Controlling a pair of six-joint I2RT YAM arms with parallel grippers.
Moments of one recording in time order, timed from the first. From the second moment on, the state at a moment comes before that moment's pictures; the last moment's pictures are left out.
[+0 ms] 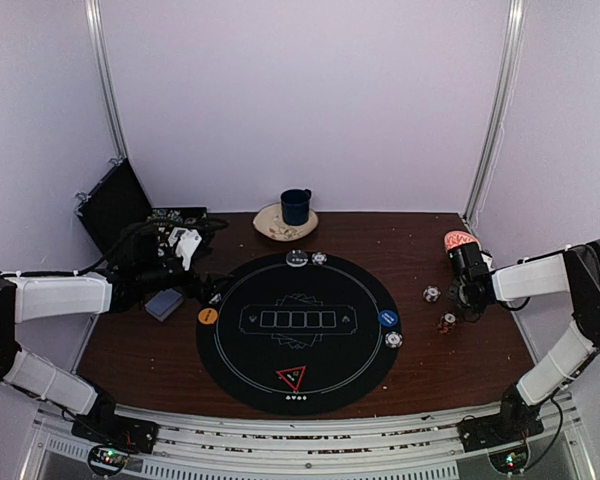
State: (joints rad) left arm -0.40 1.34 0.64 0.30 0.42 0.33; right arm 0.24 1.54 0.66 -0.06 0.56 0.73
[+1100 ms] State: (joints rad) left arm -0.40 1.35 0.64 0.30 0.41 0.32; right arm 0.38 1.42 0.66 -0.03 0.57 0.65
